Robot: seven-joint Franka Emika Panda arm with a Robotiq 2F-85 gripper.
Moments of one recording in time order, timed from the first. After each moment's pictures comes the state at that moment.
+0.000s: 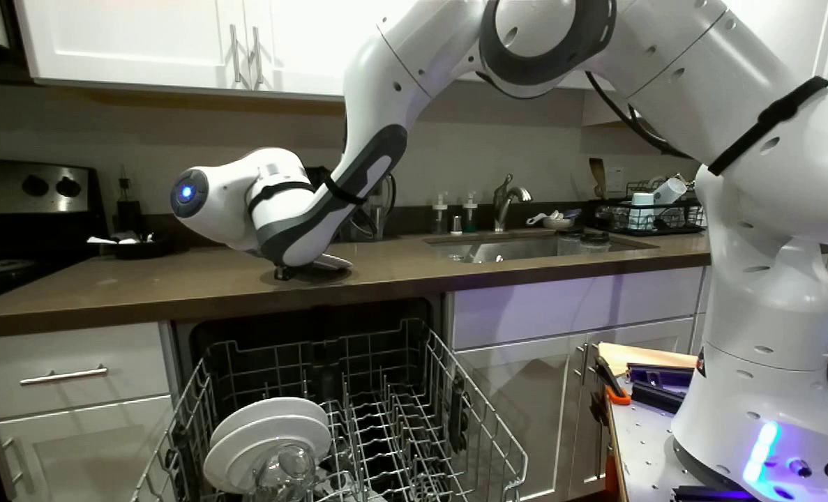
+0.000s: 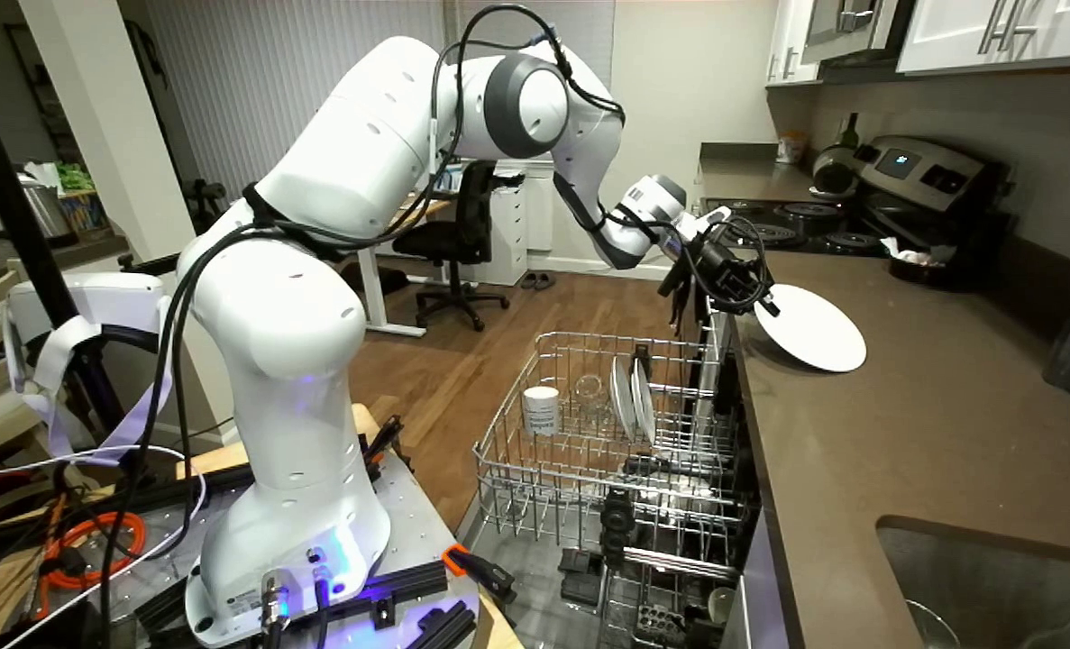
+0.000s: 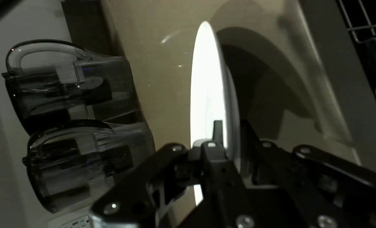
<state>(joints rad) 0.19 0.81 -0.09 -1.40 -1.15 1.93 0.67</state>
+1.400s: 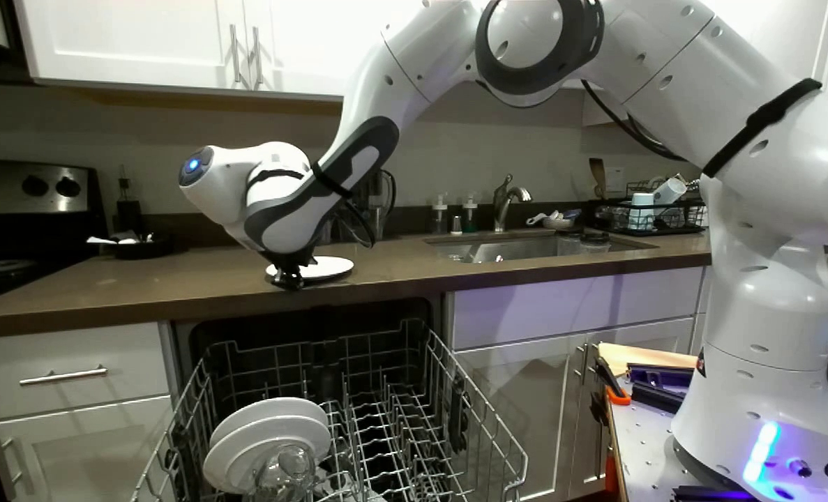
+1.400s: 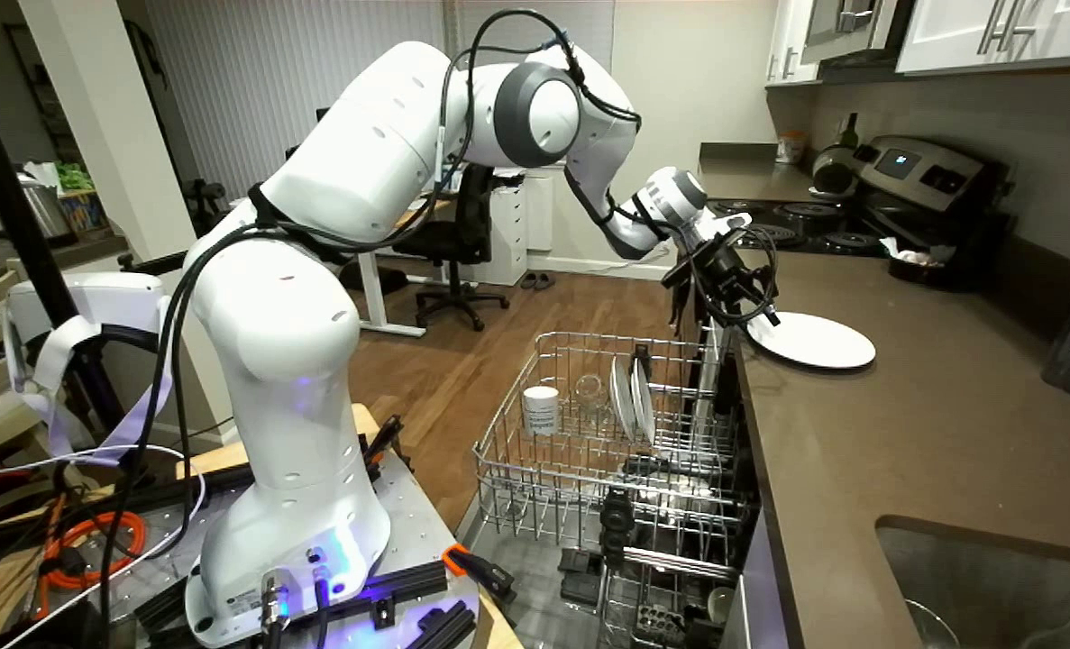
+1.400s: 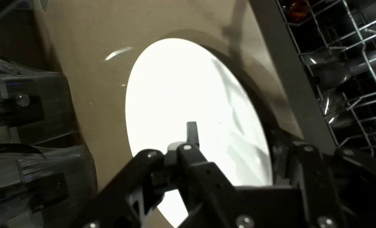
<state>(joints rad) 0.12 0.83 -0.05 -1.33 -0.91 1.96 0.44</state>
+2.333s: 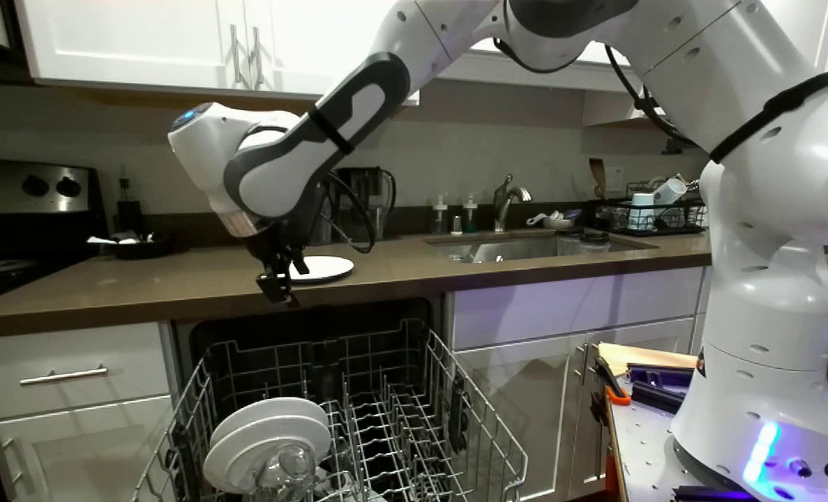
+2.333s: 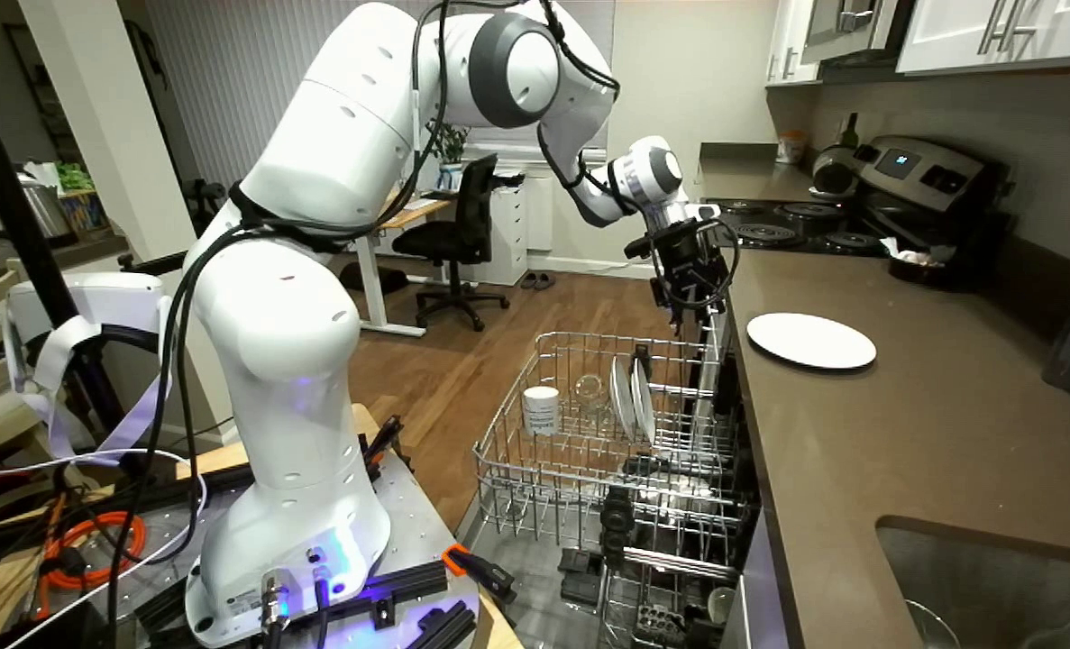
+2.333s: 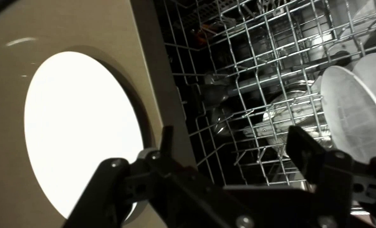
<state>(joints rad) 0.13 0.66 0.03 -1.51 -0.64 1.99 0.18</state>
